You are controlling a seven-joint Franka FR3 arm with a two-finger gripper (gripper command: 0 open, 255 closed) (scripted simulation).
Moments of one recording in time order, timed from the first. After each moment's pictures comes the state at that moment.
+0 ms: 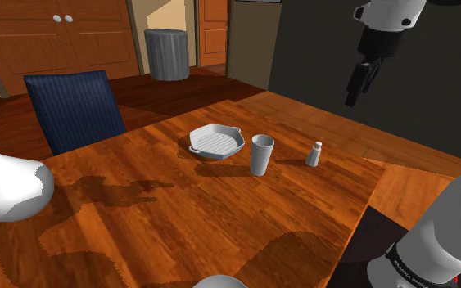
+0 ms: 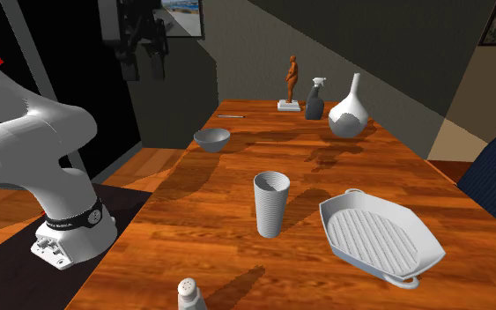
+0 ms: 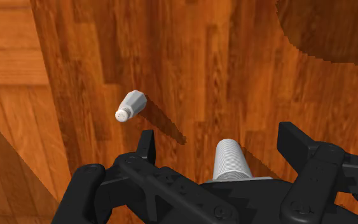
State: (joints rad) arm 0.02 -0.79 0.07 -2.26 -0.09 1.50 -0.10
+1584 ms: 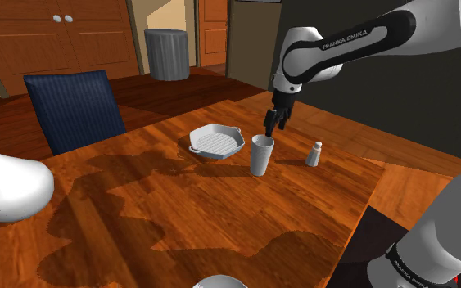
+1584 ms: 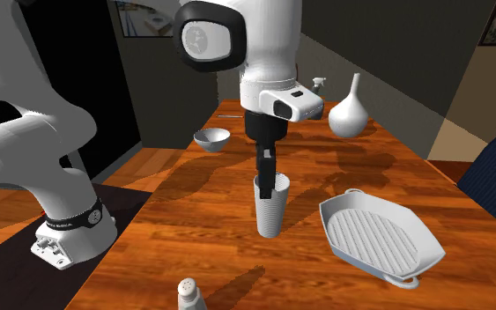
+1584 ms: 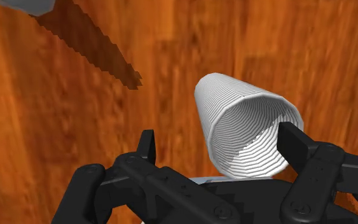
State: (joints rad) arm 0.05 -0.11 -0.02 -2.20 0.08 2.09 -0.20
